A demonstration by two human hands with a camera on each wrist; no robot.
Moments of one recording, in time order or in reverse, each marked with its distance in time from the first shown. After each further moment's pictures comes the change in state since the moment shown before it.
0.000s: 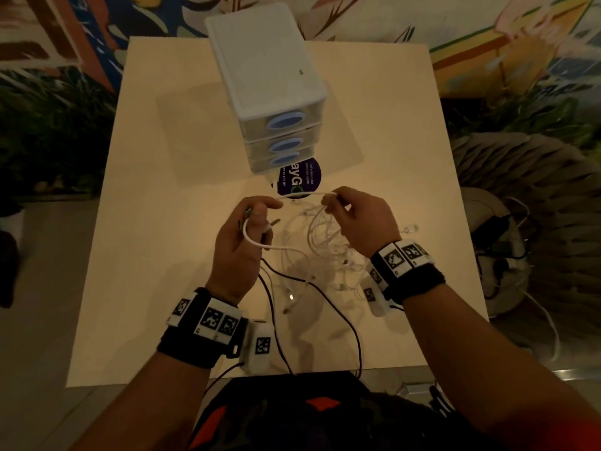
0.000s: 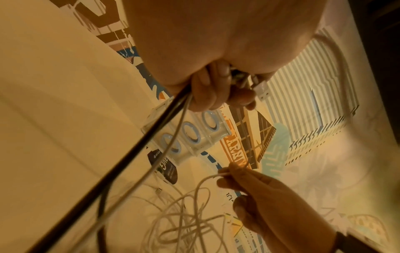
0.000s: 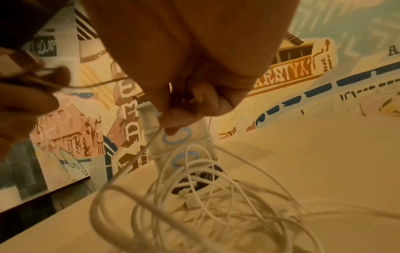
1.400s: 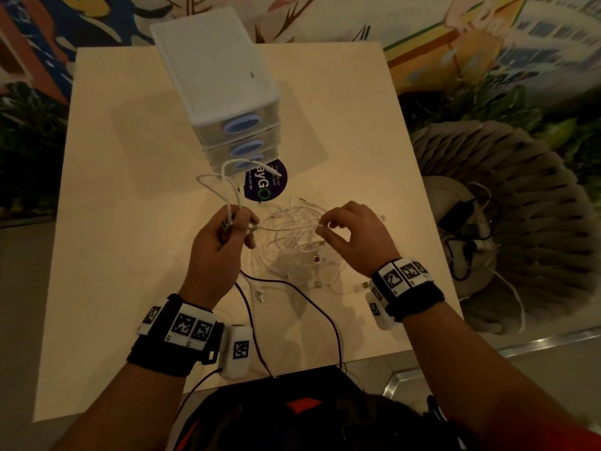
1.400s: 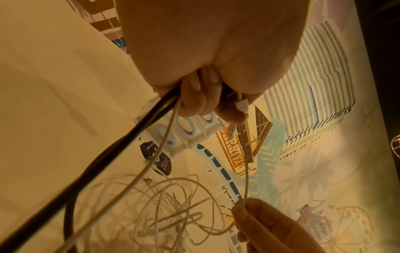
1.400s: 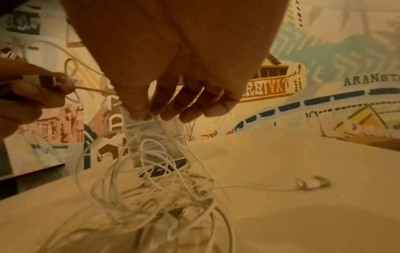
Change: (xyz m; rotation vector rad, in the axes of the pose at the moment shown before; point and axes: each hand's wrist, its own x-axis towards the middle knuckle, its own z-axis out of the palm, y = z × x) left_hand 0.005 -0.005 0.014 0.206 -0.070 -0.073; right_hand -0.047 0.049 -0.016 -0.024 0.070 -0.117
